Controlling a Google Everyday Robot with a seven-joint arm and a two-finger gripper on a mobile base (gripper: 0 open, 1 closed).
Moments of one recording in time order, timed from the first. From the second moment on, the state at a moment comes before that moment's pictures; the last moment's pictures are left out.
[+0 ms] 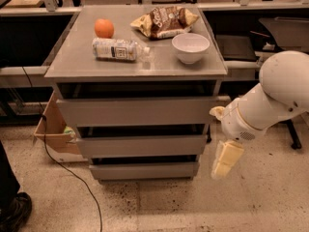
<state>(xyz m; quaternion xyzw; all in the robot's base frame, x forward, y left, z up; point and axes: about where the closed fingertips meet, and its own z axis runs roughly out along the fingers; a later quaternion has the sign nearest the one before) 0.459 -0.160 0.770 -0.64 0.74 0.08 0.18</state>
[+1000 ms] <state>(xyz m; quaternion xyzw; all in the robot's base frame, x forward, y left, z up) 0.468 -0.120 0.718 -0.63 0.74 0.12 0.20</state>
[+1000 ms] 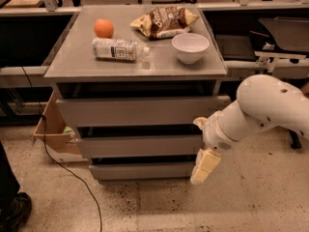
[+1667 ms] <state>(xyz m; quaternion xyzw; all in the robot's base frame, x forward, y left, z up) 0.494 -0.089 0.656 -0.62 0.73 0.14 0.24</state>
